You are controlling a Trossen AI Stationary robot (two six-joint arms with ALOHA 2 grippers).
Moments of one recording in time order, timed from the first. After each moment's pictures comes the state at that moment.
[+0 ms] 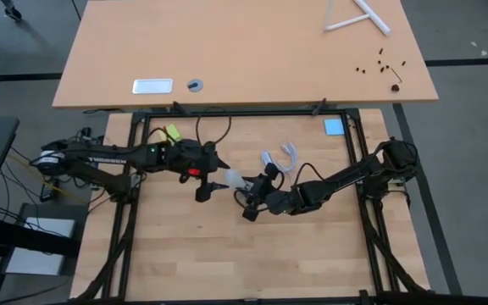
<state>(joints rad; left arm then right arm) 0.07 1.22 0.88 -0.20 0.10 0.06 0.29 1.74 1.04 0.27 0.77 0.18</state>
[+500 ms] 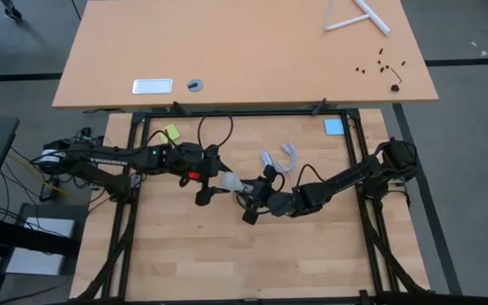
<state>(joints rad) 0.03 1.24 0.88 -0.15 0.12 0.08 0.30 1.74 1.04 0.32 0.76 0.15</state>
